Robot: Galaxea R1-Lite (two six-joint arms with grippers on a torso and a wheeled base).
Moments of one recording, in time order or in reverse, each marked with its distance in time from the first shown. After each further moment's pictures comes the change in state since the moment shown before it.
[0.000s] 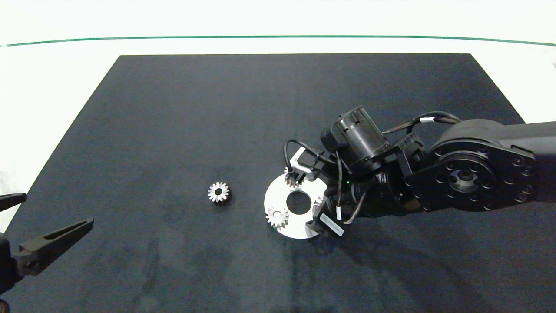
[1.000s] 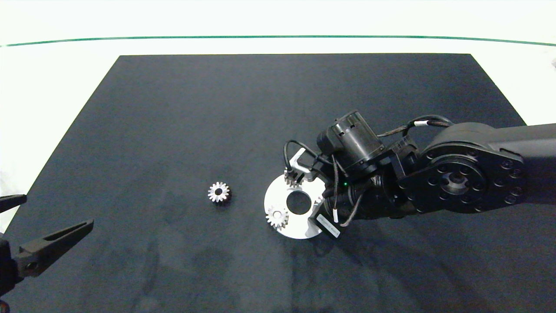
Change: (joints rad) left arm 0.000 -0.002 0.005 0.000 0.001 -0.001; right arm 0.002 0.015 -0.001 0.000 0.002 0.059
